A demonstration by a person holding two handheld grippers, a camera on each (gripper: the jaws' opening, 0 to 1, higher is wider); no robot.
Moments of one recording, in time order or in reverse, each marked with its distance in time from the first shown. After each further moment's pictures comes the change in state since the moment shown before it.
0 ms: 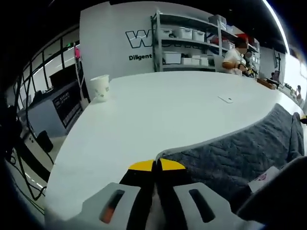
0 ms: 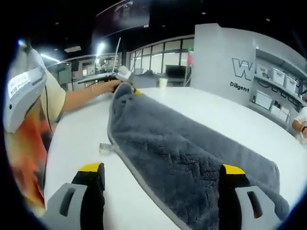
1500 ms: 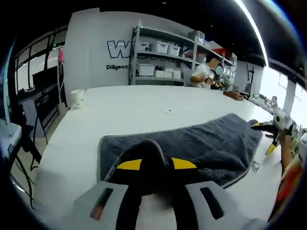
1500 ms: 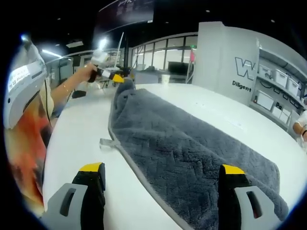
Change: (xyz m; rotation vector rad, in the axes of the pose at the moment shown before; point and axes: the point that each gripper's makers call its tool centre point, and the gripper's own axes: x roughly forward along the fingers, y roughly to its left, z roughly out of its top) left arm -0.147 -0.106 -0.004 -0.057 -0.077 -0.257; right arm 0.005 0.005 -0.004 -0.024 0.033 0.005
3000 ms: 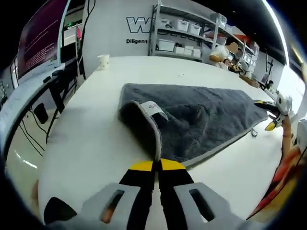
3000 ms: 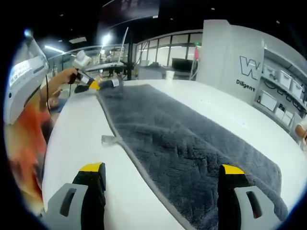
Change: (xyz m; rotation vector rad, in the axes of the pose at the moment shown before) left arm -0.096 -0.003 -0.109 -0.089 0.242 0.178; right arm 0.004 0.007 -0.006 -0.026 0.036 0.024
